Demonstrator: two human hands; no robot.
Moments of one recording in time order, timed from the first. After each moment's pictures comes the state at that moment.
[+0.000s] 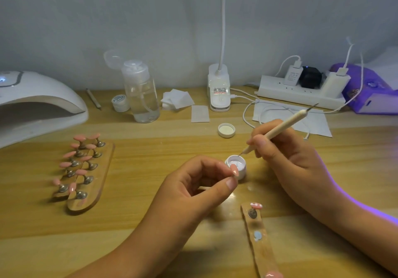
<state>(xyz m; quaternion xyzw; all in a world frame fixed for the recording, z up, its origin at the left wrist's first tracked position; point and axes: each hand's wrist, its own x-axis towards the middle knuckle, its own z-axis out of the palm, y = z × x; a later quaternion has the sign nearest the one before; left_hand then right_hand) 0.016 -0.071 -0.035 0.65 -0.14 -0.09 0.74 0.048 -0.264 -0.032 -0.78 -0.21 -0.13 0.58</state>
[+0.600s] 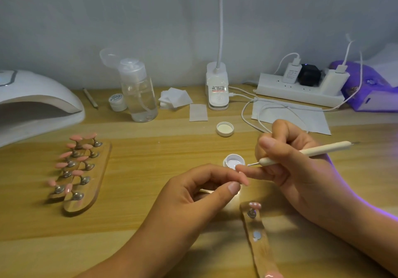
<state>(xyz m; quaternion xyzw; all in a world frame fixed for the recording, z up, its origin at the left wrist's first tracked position) 0.015 -0.073 -0.034 0.70 -0.19 -0.10 0.68 0.039 -0.258 -0.024 -0.55 -0.16 0.03 0.82</state>
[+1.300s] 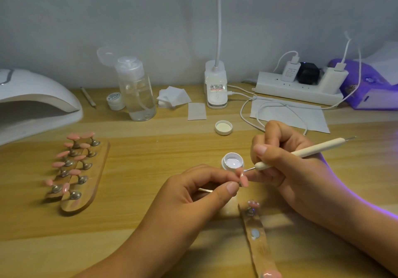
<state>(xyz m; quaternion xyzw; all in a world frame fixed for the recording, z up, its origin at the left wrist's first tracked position) 0.016 -0.073 -0.036 0.71 -0.18 -0.09 0.68 0.039 -0.257 -0.024 -0.56 -0.15 0.05 0.81</state>
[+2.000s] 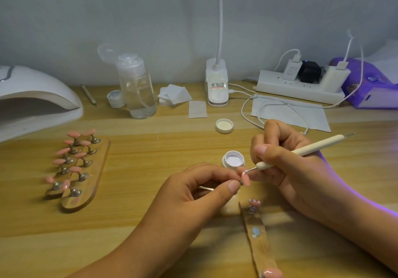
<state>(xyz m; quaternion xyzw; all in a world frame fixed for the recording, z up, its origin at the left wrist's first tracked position) 0.015 -0.075 -0.034 0.70 -0.19 -0.09 0.68 0.039 -0.259 -0.025 -0.56 -0.15 0.06 0.81</state>
